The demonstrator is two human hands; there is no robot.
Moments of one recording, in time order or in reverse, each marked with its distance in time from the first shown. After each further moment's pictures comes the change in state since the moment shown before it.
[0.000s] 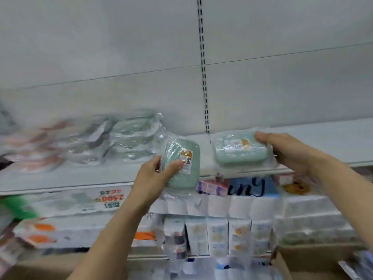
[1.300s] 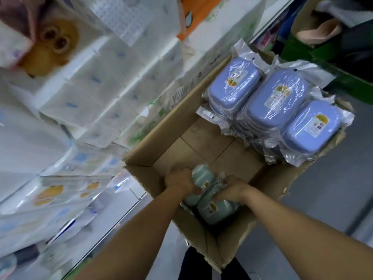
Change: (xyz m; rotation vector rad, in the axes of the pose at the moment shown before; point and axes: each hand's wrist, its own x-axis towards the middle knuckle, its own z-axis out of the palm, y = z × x) left_hand -0.085 -0.375 0.531 1.343 -1.401 -0.022; right_hand -0.174 0.545 -0.125 -0.016 0.048 1.182
